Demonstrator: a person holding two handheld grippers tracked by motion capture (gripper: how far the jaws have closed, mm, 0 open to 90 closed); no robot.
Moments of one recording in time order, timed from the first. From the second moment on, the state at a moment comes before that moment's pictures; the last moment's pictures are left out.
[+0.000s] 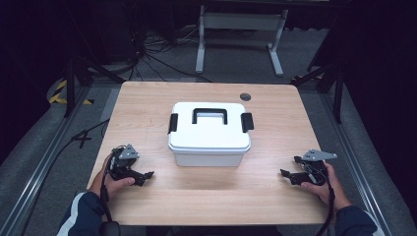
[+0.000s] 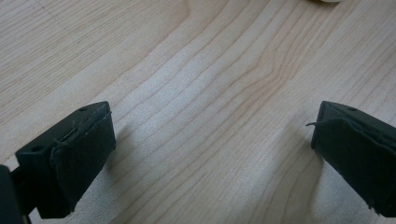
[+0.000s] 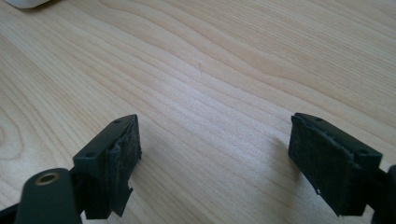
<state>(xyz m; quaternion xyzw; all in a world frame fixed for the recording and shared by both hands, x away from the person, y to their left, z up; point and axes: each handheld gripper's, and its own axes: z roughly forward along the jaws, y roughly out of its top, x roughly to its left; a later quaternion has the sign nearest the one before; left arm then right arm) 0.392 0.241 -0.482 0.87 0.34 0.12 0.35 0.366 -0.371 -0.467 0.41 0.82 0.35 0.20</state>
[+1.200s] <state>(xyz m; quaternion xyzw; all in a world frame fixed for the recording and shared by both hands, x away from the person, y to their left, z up) 0.392 0.242 -0.482 0.87 0.34 0.13 0.35 0.374 -0.377 -0.422 0.38 0.82 0.38 0.19</state>
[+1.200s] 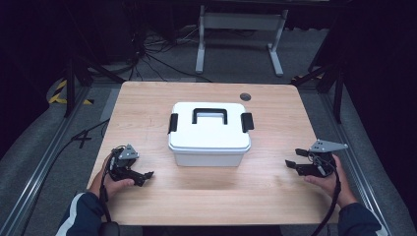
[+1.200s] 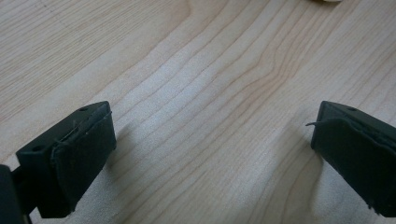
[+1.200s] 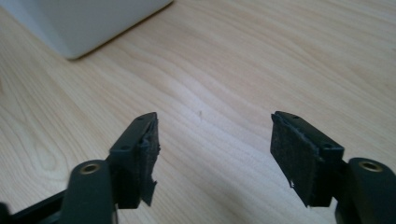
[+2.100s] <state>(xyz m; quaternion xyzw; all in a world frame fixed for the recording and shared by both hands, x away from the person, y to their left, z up) 0.389 0.242 -0.482 0.86 0.34 0.13 0.35 0.412 -0.330 -0.317 0.27 0.87 0.36 0.20</state>
